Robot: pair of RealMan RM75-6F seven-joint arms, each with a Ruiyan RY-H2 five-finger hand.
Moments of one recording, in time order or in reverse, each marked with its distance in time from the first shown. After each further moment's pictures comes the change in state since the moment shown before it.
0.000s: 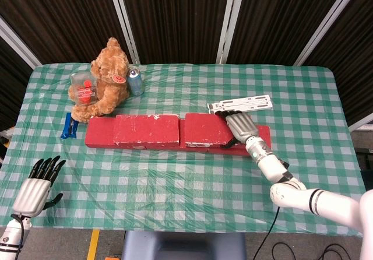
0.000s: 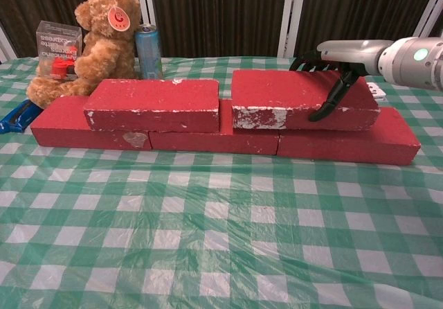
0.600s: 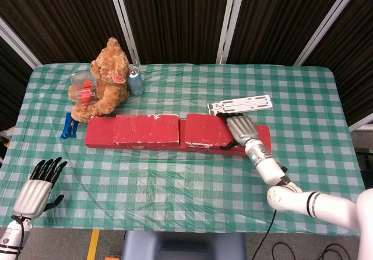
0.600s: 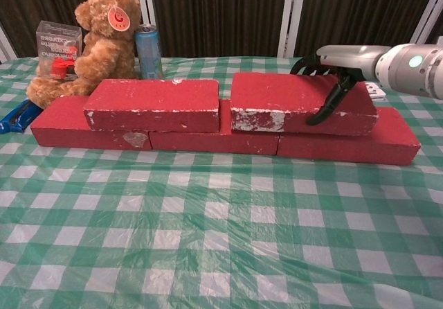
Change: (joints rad) left arm 0.004 0.005 0.004 -0.010 0.011 0.000 0.001; right arm 0.011 -0.028 -0.014 -0.023 0.083 0.052 -0.056
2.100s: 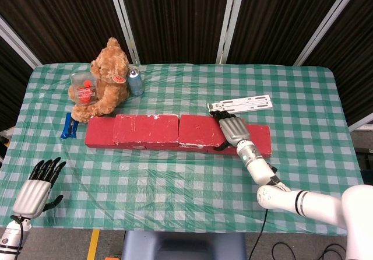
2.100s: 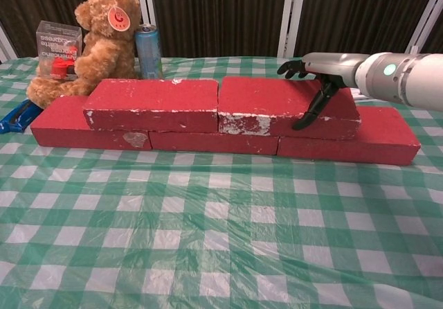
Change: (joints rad) left arm 0.003 0.008 -0.004 -0.009 -0.004 -0.010 -0.004; right arm 0.043 -0.066 0.001 0.032 0.079 0.013 -0.045
